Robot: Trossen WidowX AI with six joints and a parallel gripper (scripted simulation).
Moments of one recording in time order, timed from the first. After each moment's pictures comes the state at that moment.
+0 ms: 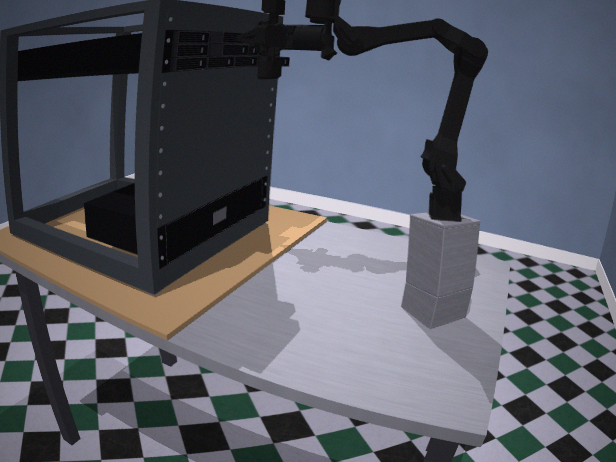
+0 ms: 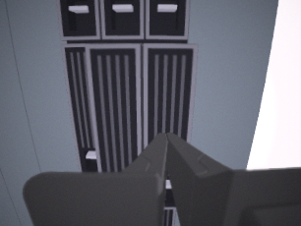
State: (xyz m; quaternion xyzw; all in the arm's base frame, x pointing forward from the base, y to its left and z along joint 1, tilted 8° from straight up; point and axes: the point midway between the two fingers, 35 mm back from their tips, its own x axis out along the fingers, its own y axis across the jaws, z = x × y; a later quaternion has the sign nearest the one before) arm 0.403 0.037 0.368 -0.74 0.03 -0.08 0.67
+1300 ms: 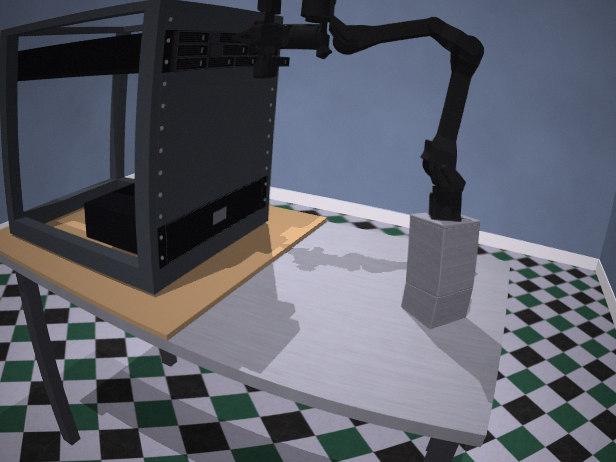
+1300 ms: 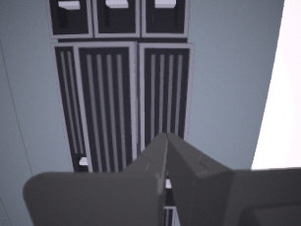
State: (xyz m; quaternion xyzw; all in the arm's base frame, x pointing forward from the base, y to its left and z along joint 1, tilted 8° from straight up) arm 0.413 0.034 0.370 -0.74 0.03 -0.08 0.67
